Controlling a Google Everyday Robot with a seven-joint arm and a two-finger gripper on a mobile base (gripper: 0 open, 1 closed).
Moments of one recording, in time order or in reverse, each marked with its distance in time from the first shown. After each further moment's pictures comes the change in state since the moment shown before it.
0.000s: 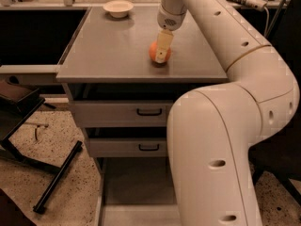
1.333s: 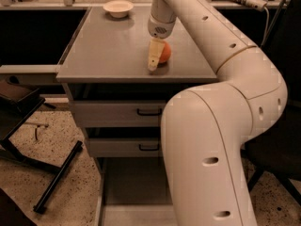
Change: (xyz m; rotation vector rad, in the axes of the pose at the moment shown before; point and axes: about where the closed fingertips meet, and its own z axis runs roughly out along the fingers) arm -0.022 0.022 0.028 -0.077 -0.003 -0.050
